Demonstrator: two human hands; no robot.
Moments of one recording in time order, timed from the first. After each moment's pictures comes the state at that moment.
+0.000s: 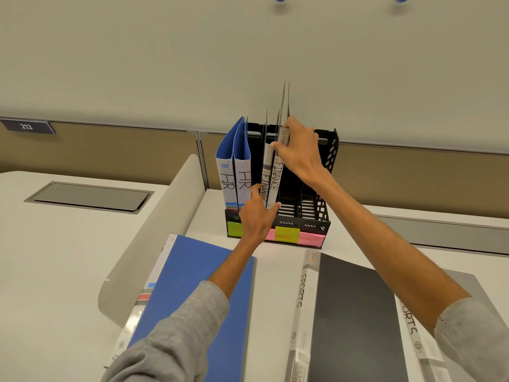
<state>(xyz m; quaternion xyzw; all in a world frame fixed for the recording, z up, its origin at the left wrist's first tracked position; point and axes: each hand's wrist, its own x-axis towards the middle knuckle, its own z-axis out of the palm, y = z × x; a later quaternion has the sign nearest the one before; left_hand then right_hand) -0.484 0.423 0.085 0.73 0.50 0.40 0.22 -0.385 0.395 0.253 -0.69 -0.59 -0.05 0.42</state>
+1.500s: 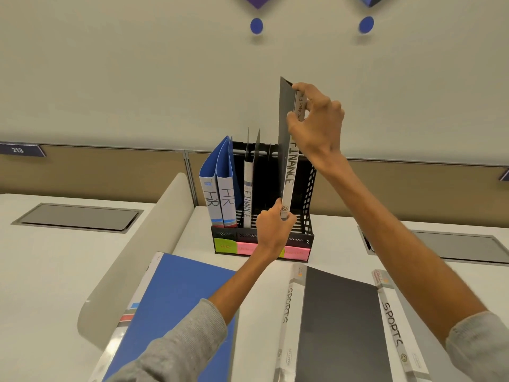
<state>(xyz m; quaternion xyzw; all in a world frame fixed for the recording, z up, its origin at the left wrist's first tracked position) -0.424 0.376 0.109 0.77 0.38 0.45 0.27 -0.346 0.349 0.334 -0.62 -0.55 -0.22 0.52</state>
